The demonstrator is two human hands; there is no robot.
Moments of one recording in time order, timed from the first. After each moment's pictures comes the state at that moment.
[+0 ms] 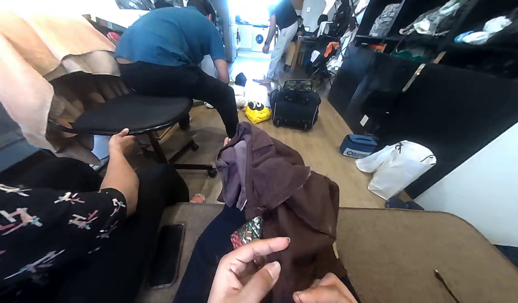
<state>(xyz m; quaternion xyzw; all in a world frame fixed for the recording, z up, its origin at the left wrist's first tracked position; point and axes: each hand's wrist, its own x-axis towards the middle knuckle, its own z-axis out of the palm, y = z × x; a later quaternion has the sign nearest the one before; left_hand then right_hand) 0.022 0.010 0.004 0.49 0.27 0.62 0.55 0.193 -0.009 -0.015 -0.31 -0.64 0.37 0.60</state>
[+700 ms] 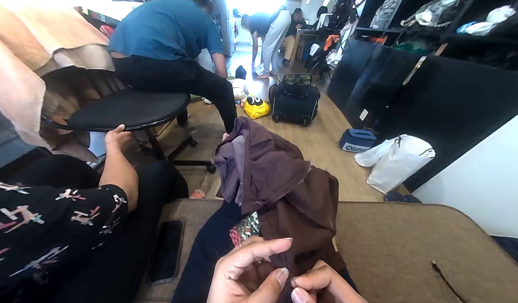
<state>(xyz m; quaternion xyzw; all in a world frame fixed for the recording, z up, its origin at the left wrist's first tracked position) 0.024 0.010 -0.002 0.54 0.25 0.63 0.49 0.188 -0.007 -0.010 -0.33 -0.61 0.42 0.59</state>
